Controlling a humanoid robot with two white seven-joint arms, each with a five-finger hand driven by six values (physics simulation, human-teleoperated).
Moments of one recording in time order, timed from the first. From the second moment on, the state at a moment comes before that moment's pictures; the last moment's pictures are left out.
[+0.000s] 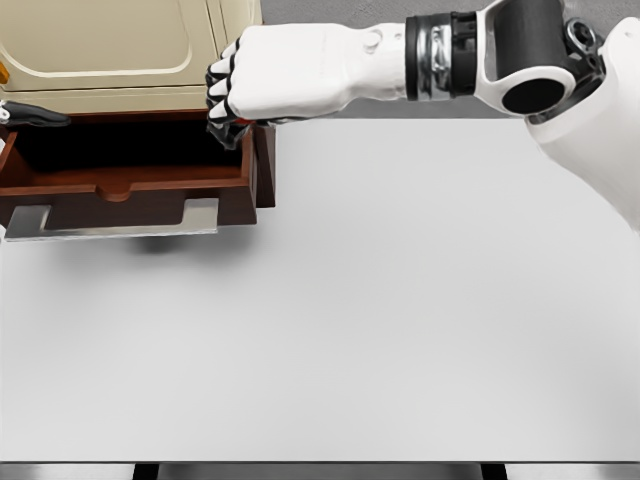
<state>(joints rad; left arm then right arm) -0.58 1.54 -0.61 -1.76 0.78 -0.49 -0.61 -1.20 -0.40 0.83 -1.56 0.34 -0.62 0.61</state>
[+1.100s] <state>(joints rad) -0.58 1.53 -0.62 -1.75 0.77 -0.50 -0.61 -1.29 -0.03 0.92 -1.02 0.45 -0.61 0.61</state>
